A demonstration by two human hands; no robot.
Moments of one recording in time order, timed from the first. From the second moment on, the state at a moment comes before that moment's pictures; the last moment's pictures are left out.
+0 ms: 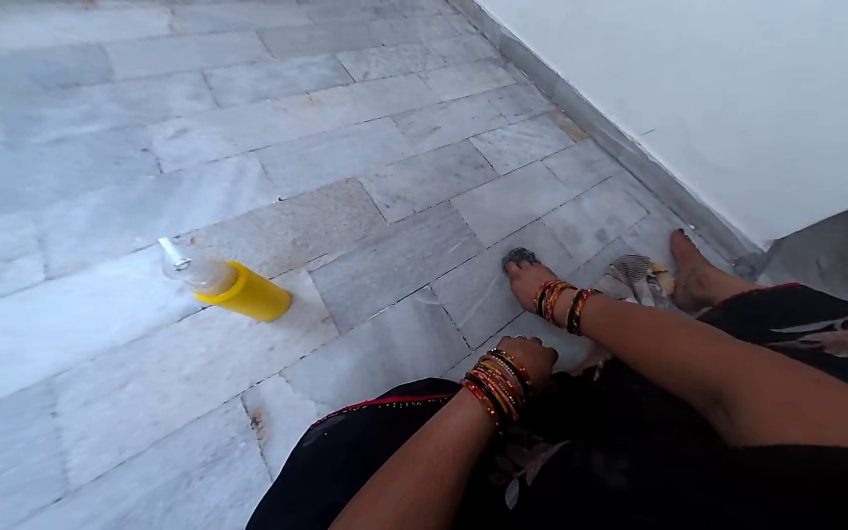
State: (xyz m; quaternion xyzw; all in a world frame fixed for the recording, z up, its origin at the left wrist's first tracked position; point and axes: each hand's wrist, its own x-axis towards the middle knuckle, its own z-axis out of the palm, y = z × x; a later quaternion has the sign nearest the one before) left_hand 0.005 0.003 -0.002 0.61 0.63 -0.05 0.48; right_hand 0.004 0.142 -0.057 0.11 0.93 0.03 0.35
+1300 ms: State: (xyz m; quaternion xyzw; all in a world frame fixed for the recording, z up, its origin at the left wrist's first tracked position) left_hand -0.013 0.007 0.006 0.60 0.63 -0.04 0.49; right_hand -0.068 0.207 -0.098 0.30 0.88 -0.35 0.08
